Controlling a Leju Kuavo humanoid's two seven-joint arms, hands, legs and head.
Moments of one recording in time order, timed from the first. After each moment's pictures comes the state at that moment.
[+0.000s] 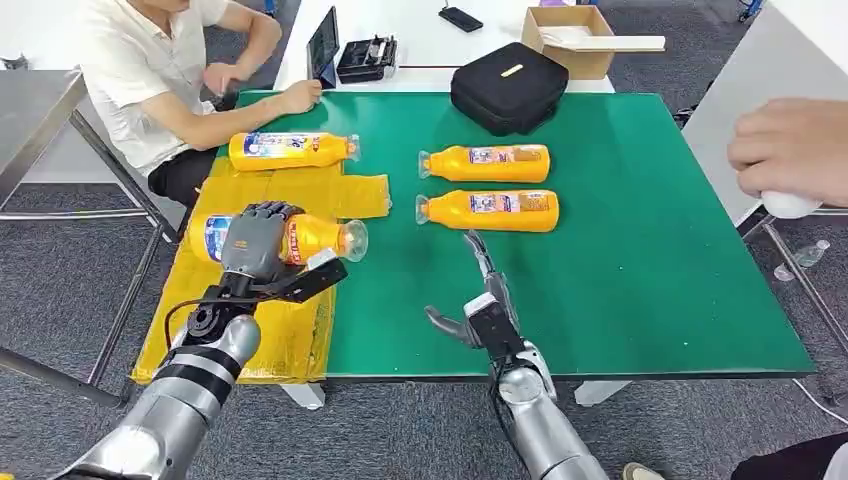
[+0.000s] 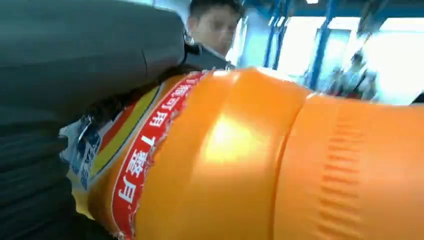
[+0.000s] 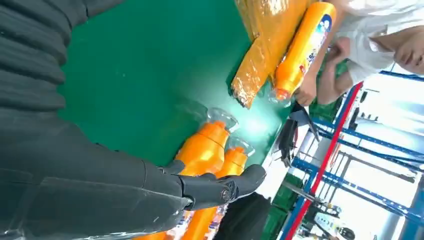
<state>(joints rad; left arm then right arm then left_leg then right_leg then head) -0.64 -0.10 -0.27 -0.70 -1.14 0.48 -0.19 -0.24 0.13 0.22 -1.00 0.46 -0.04 -0.66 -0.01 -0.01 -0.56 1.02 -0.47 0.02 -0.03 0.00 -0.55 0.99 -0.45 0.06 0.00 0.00</state>
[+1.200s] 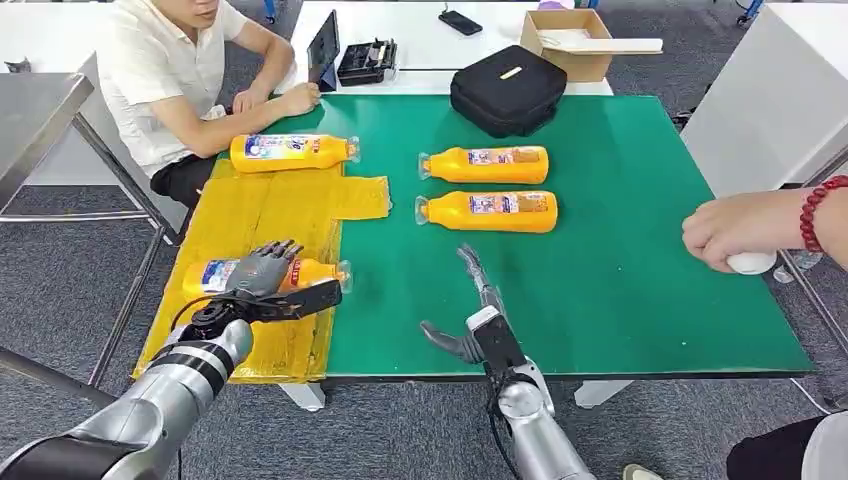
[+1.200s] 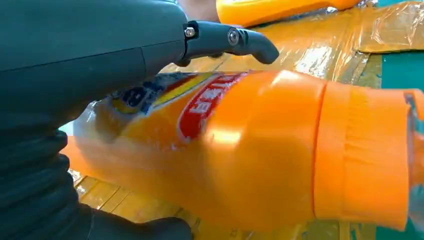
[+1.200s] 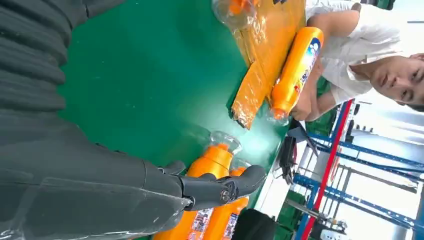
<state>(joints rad) -0.74 -0.07 -0.27 -0.36 -1.26 0.11 0.00 -0.19 0.15 0.20 -1.04 0.41 0.04 -0.67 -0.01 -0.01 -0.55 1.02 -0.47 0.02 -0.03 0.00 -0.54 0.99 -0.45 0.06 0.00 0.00</state>
